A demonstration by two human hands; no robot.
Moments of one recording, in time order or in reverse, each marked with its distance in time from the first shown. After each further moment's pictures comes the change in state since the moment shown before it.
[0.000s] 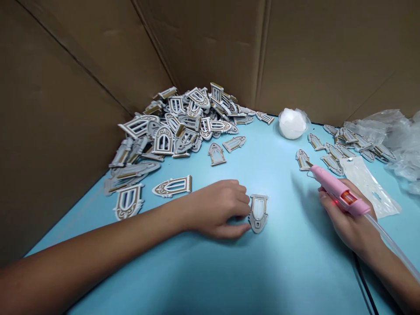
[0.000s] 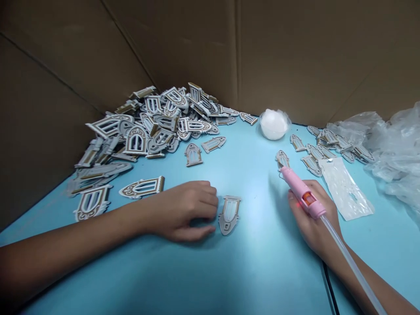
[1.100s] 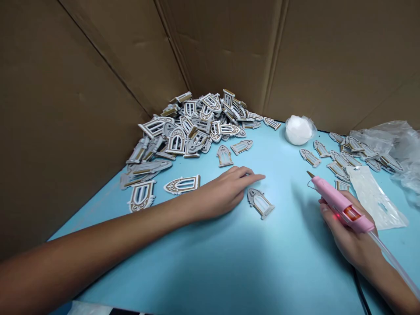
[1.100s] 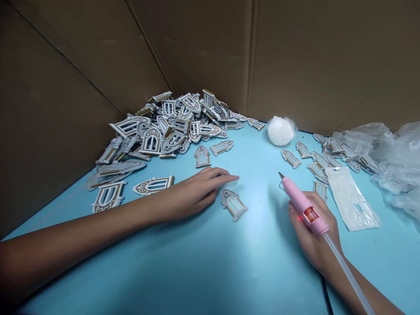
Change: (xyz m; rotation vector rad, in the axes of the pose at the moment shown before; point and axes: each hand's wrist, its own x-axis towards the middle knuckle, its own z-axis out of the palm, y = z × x) left_hand -0.006 -0.002 -0.007 -0.086 0.116 -0.445; right_hand -0.010 -0.002 0.004 0.045 -0.025 -0.061
